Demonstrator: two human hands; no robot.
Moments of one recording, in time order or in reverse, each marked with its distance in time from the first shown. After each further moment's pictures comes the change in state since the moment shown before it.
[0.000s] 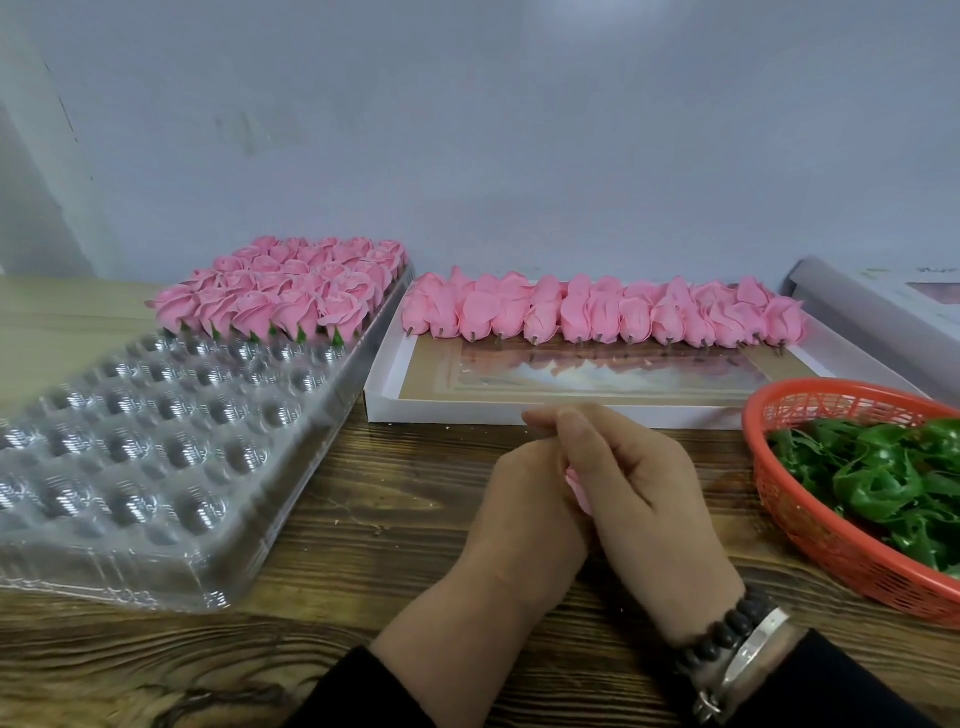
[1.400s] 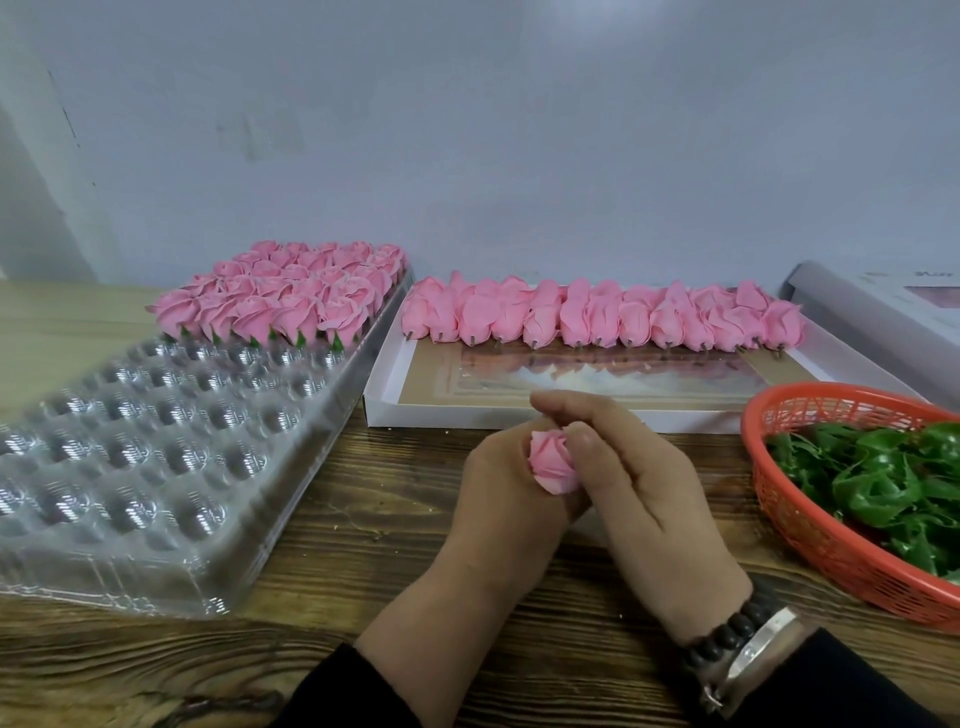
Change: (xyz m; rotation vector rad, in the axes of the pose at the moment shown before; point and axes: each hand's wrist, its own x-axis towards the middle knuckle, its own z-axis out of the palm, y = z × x) left_hand 0.000 -0.006 -0.013 -0.347 0.084 -0.050; right_hand 0.002 0.006 -0.007 -0.055 -0.041 -0.054
